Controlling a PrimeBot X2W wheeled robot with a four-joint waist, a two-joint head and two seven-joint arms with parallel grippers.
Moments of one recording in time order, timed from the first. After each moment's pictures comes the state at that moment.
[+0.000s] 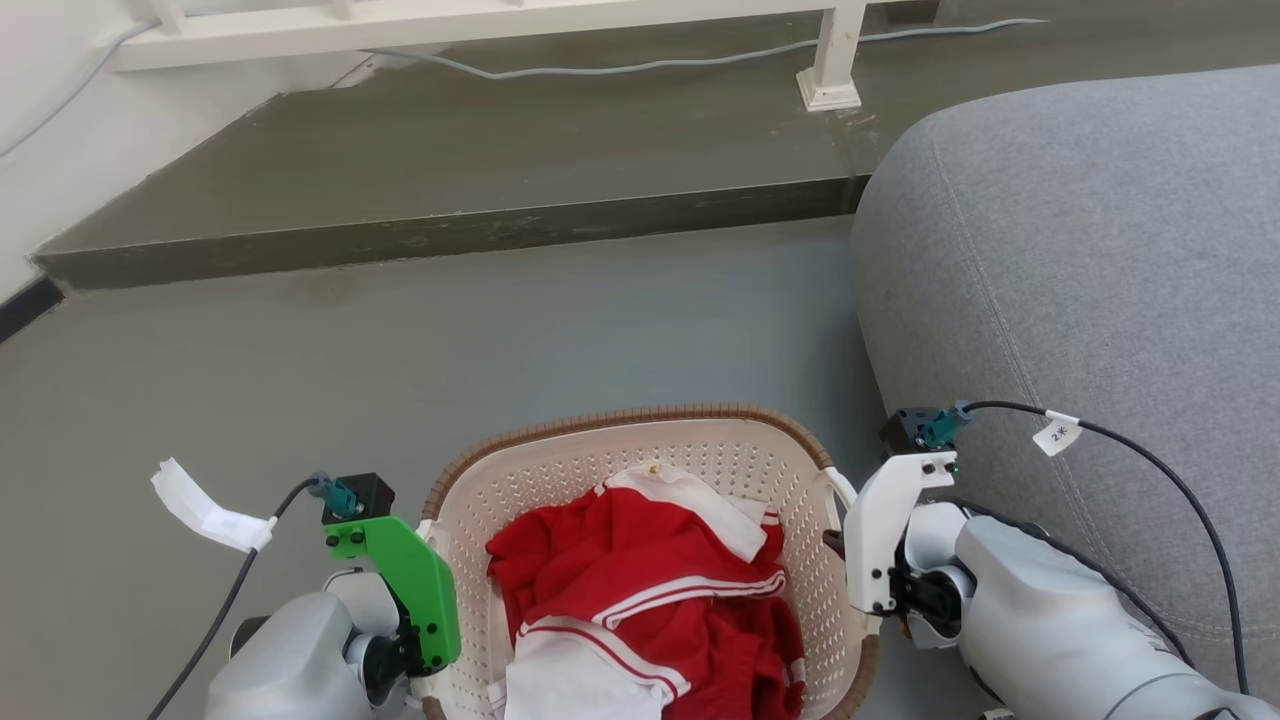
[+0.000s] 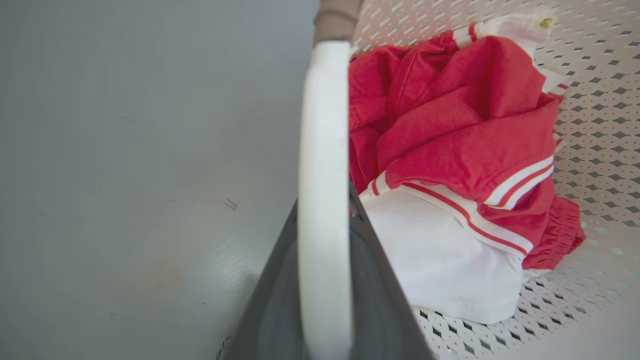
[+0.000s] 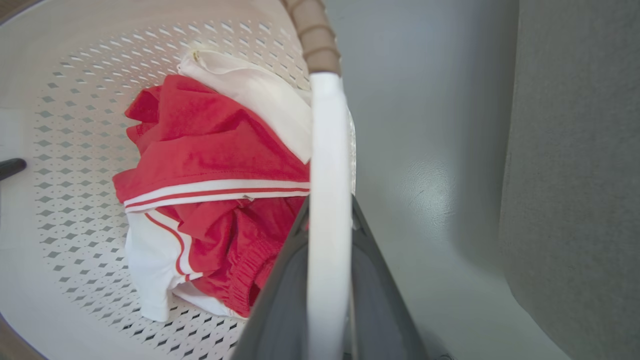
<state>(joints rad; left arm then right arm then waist) -0.57 0.06 -0.79 1.12 -0.97 -0.13 0.29 -0.60 -0.06 0.91 1.14 0.93 0.11 0.26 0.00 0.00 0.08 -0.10</state>
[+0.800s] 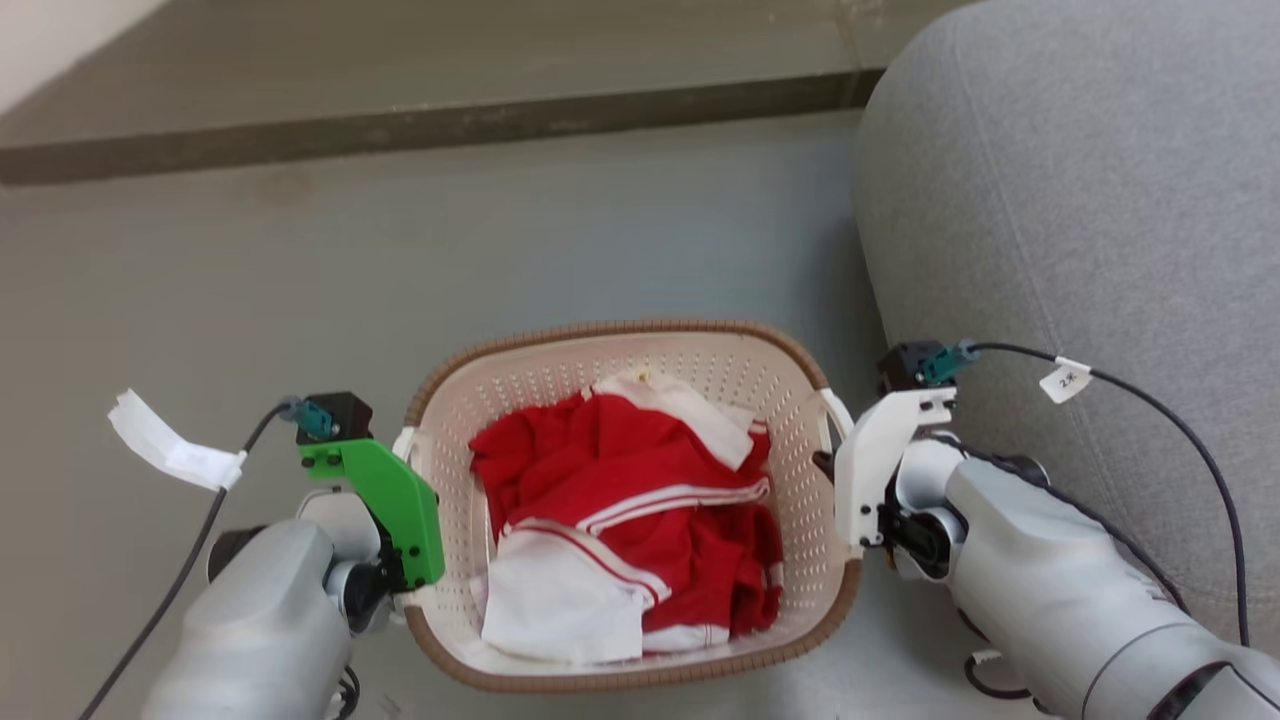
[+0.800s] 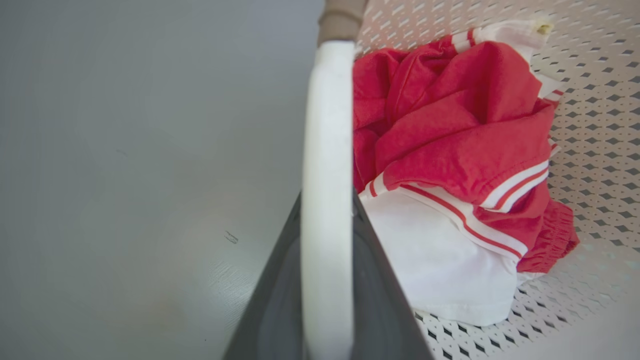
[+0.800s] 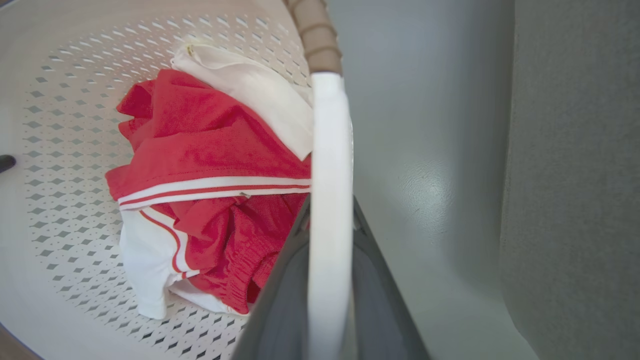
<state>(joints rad) -0.67 0.09 -0.80 1.09 -0.98 -0.13 0.23 -0.68 -0.06 0.92 1.12 0.94 0.08 0.19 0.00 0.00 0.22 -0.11</state>
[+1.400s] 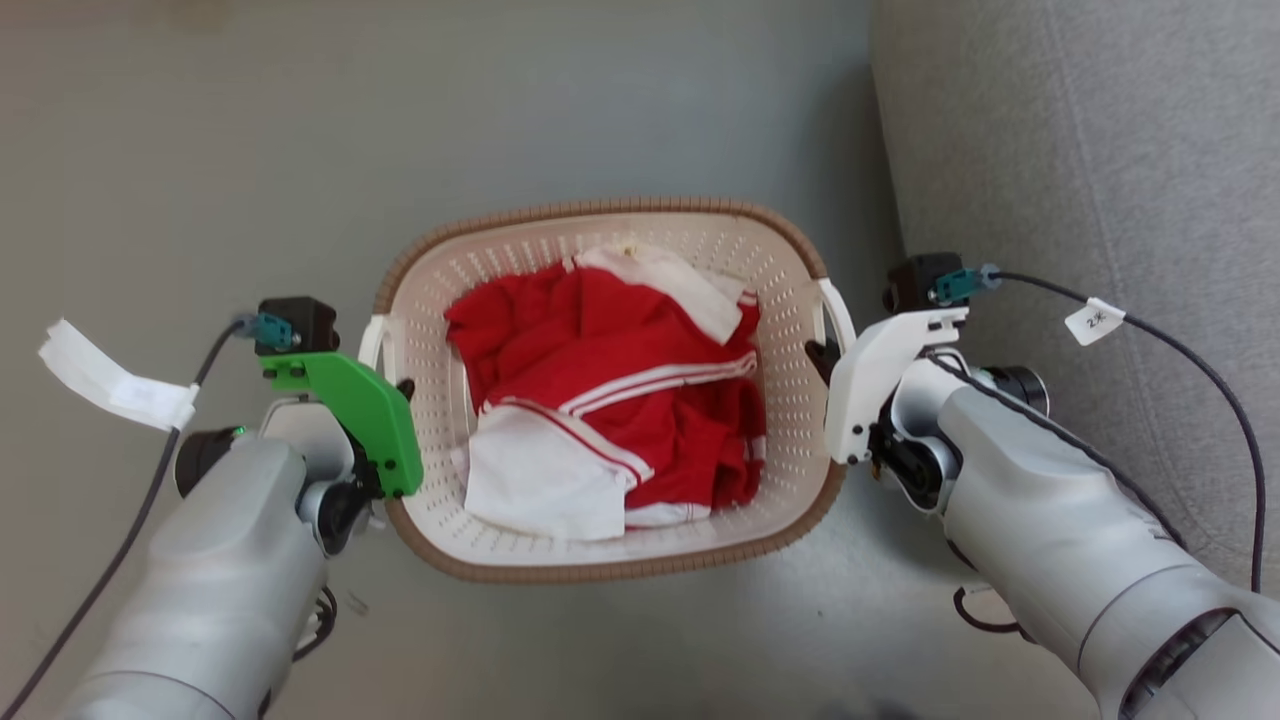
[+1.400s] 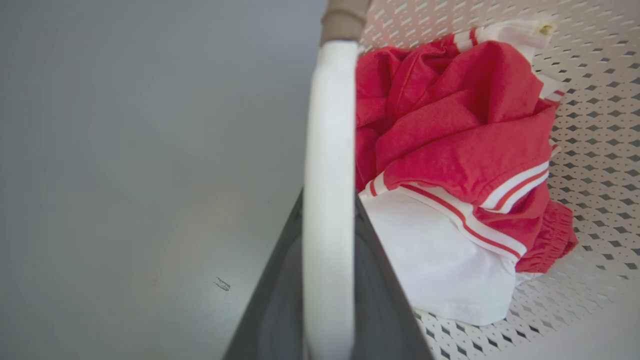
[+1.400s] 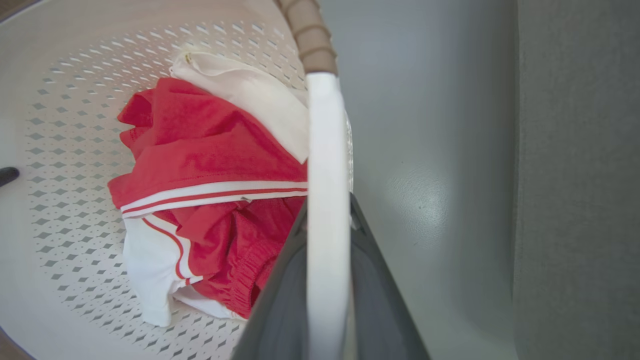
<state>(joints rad) -0.78 0.12 -0.80 1.05 -0.97 -0.13 0.13 -0.78 -0.06 0.92 1.09 0.94 0.05 0.04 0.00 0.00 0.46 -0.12</state>
